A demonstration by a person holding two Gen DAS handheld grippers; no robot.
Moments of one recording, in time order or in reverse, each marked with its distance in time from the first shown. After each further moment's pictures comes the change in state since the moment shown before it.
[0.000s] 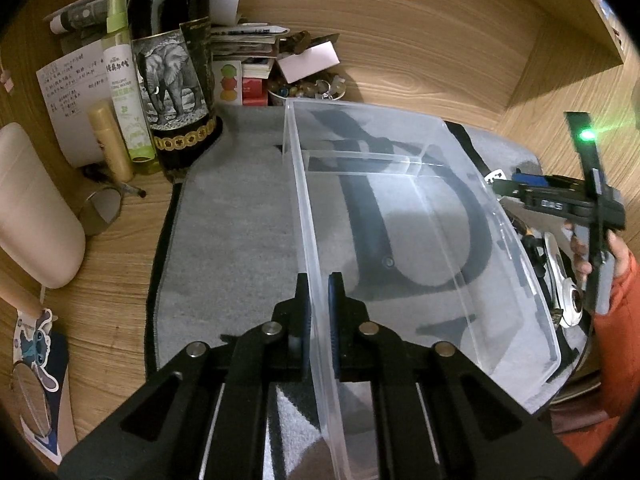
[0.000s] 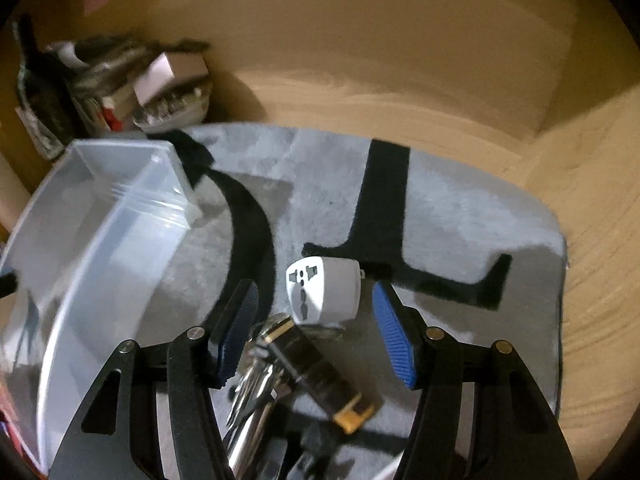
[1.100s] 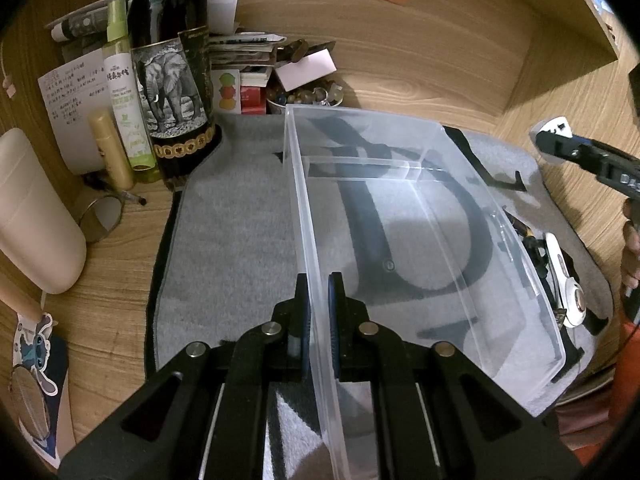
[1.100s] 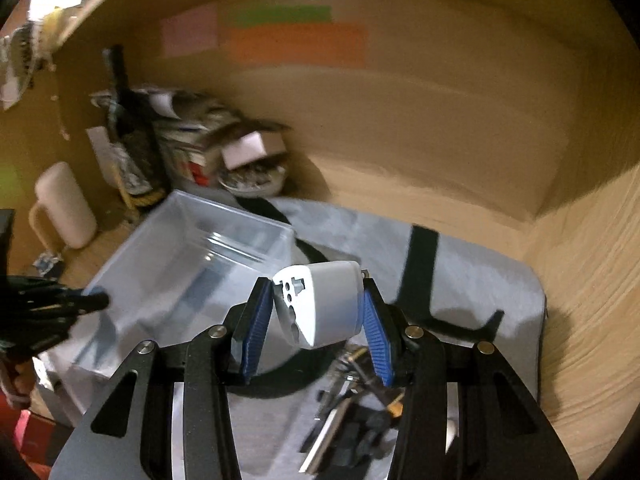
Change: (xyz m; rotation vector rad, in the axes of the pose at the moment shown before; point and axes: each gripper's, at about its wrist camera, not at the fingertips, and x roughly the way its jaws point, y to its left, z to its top) left arm -0.001 0.000 -0.003 0.015 -0.040 0.001; right arm -0.101 0.054 0.005 -0.091 -0.235 0.076
